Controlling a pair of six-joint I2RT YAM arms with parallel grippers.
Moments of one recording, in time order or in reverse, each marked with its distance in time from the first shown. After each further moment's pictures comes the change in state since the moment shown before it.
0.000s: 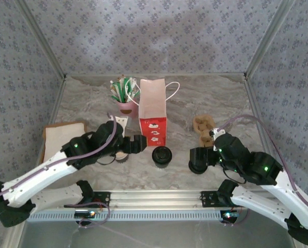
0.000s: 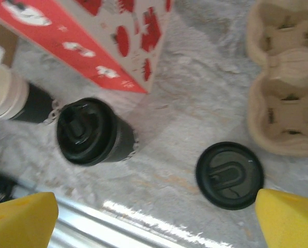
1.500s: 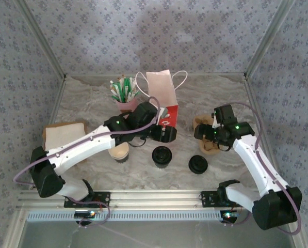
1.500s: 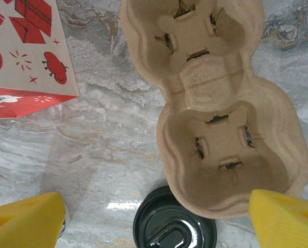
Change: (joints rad) left arm -0.026 0.470 0.276 0.166 0.249 0.116; right arm -0.643 0.434 -0.058 0.220 -0.283 -0.264
